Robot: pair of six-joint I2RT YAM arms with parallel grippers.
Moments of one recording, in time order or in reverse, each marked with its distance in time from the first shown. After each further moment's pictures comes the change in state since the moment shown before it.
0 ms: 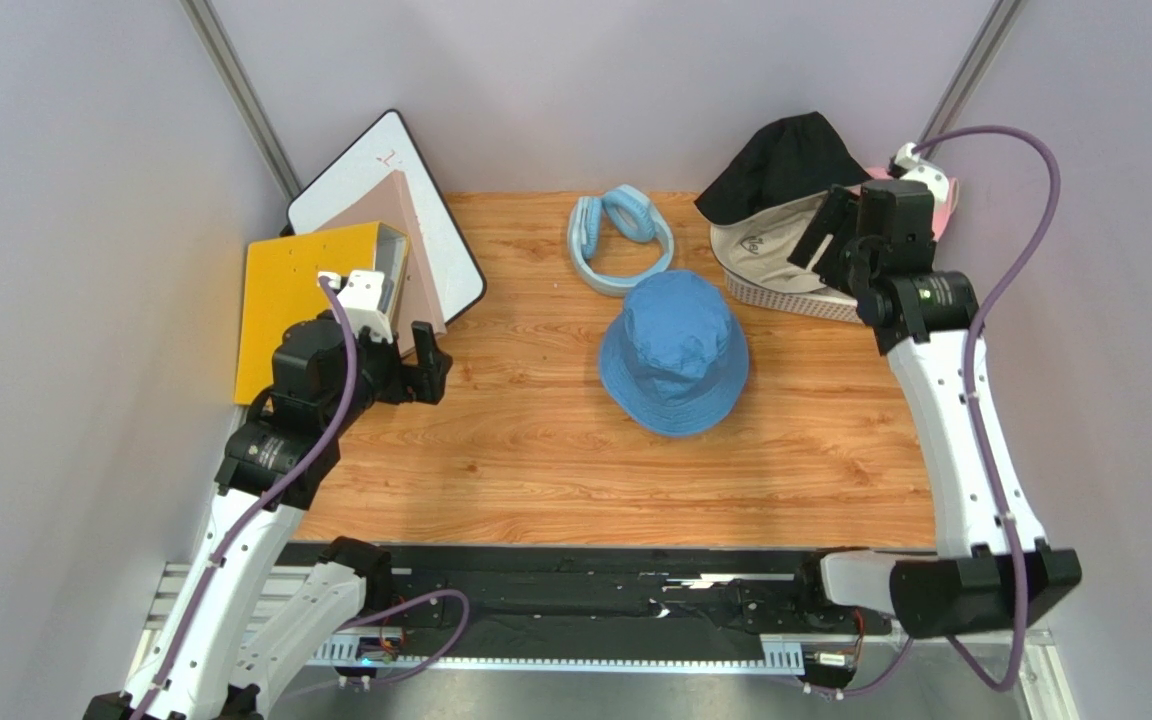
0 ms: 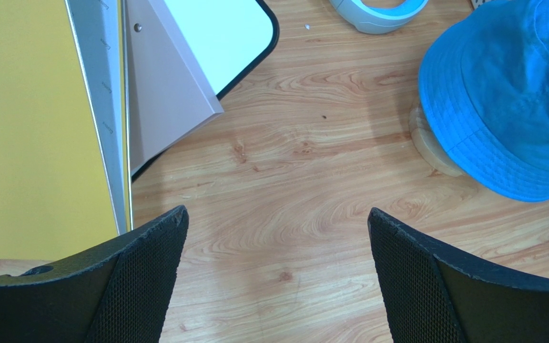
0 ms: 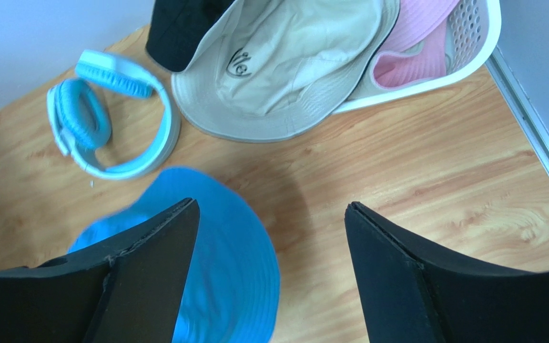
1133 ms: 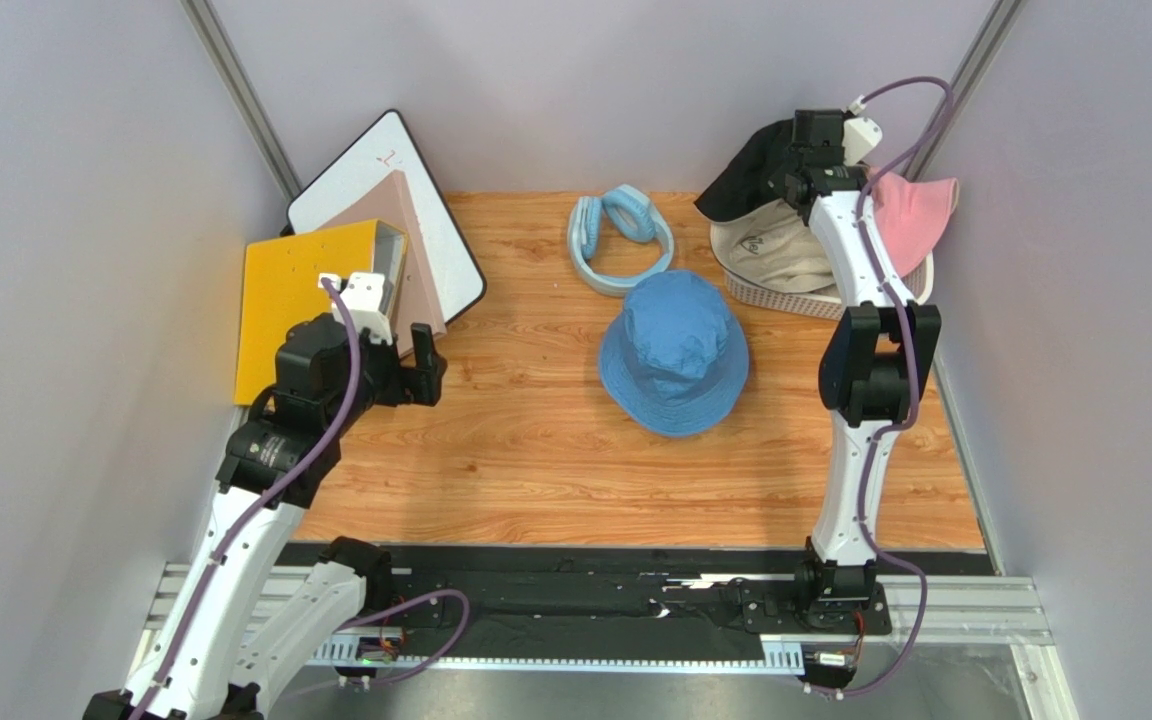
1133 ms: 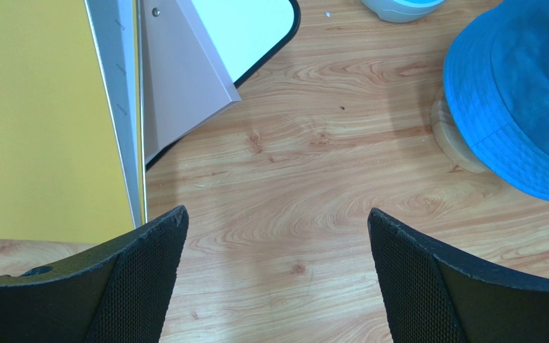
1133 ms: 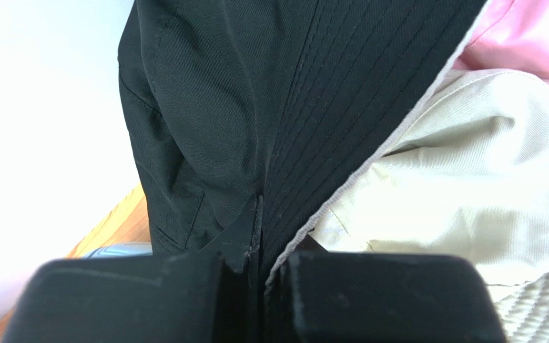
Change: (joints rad) left arm 0.000 0.007 0.000 -0.030 -0.044 0.012; right arm -0.105 0.961 0.658 0.249 0.048 0.265
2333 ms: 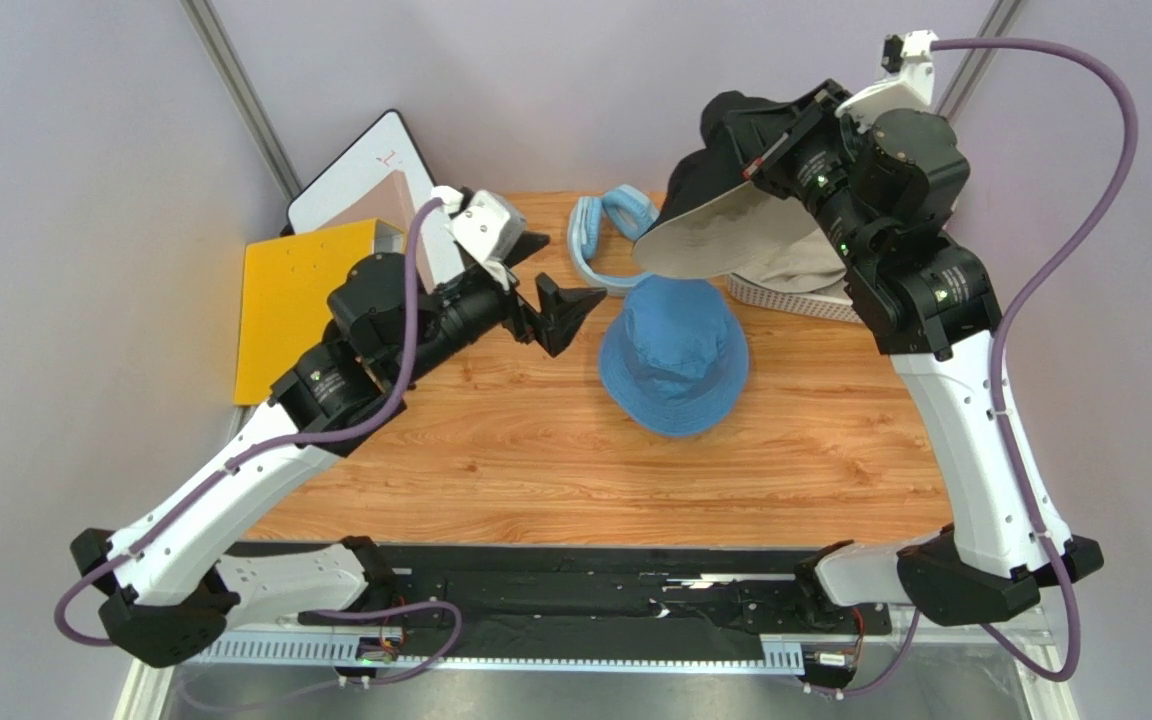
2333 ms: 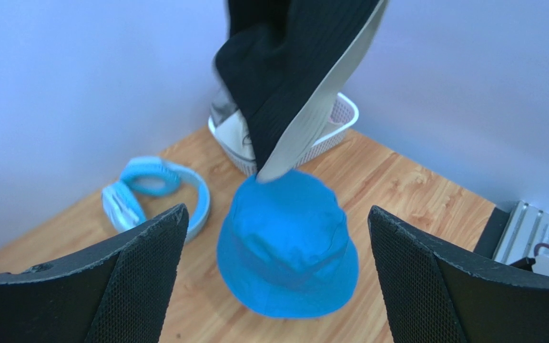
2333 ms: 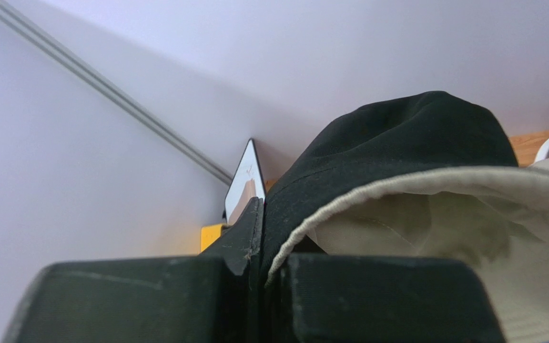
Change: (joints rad) left arm -0.534 0.334 0.417 0.416 0.048 0.084; right arm 0.395 -0.855 -0.220 0.029 -0.182 -0.061
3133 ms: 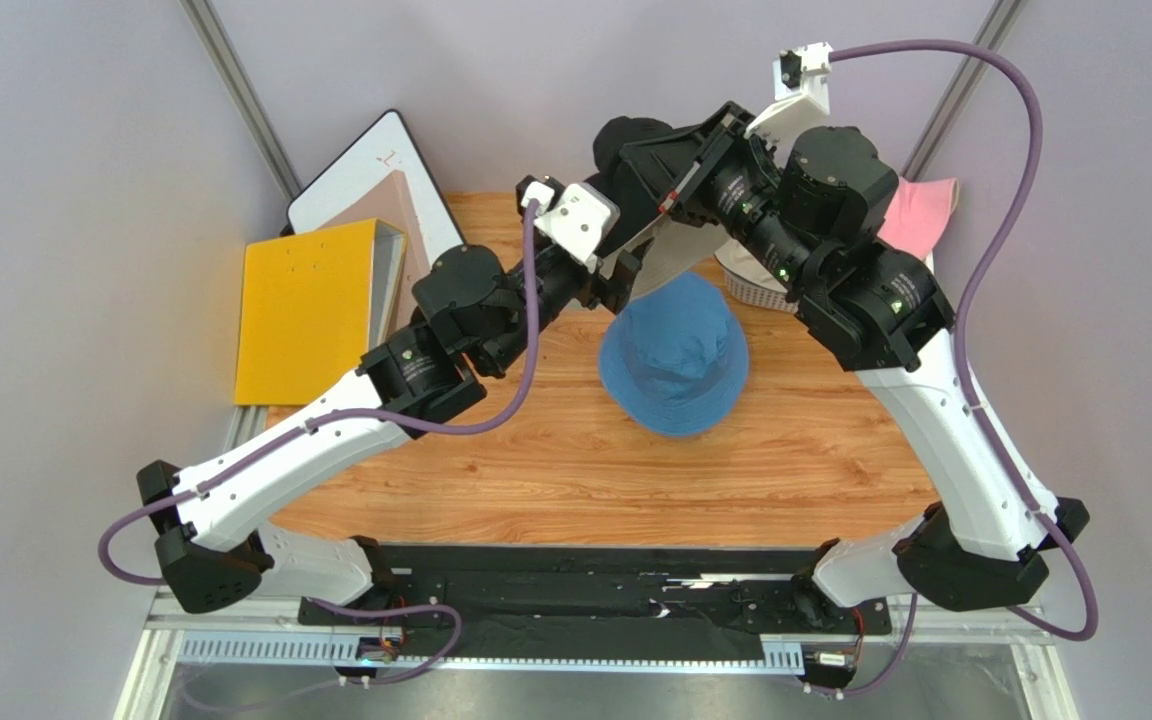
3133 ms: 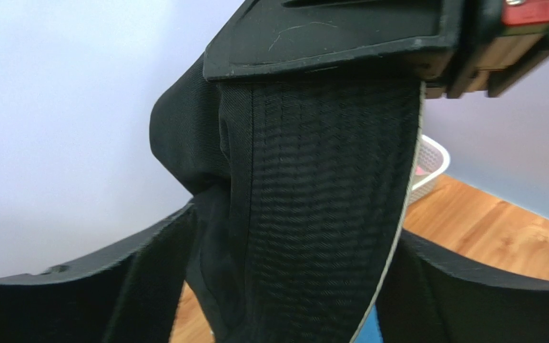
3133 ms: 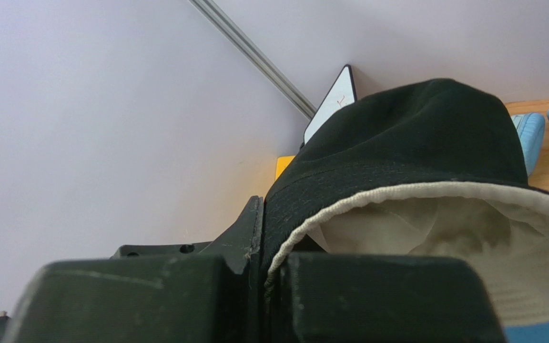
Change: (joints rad) left arm -0.193 0.221 0.106 0.274 -0.313 0.330; right arm 0.311 0.061 0.077 -0.030 0.016 0.060
